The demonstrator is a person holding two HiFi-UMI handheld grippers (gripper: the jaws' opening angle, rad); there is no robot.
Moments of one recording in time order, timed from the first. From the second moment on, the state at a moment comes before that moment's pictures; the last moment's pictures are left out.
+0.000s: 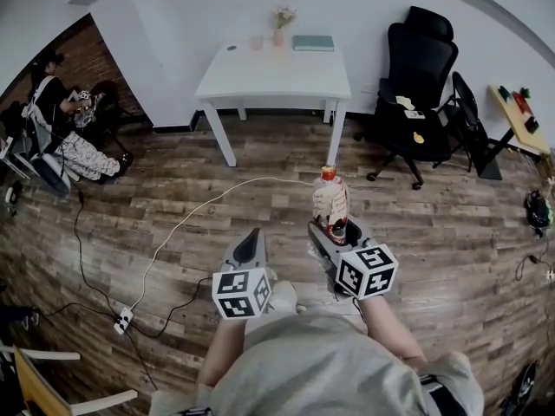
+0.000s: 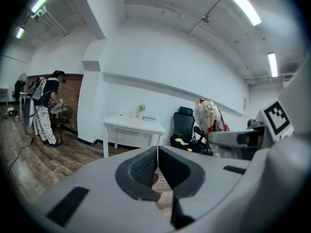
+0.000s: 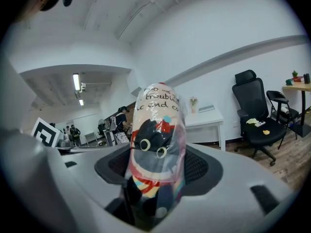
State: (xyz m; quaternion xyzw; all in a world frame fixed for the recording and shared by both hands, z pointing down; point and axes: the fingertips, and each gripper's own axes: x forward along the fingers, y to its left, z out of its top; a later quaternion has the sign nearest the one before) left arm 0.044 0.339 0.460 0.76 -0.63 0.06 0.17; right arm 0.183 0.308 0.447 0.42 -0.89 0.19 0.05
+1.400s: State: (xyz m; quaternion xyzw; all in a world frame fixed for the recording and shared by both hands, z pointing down) left arm -0.029 0.108 0.470 0.76 -0.62 0.06 0.19; right arm 0.109 0.074 0.446 0.42 -0.88 0.20 0.05
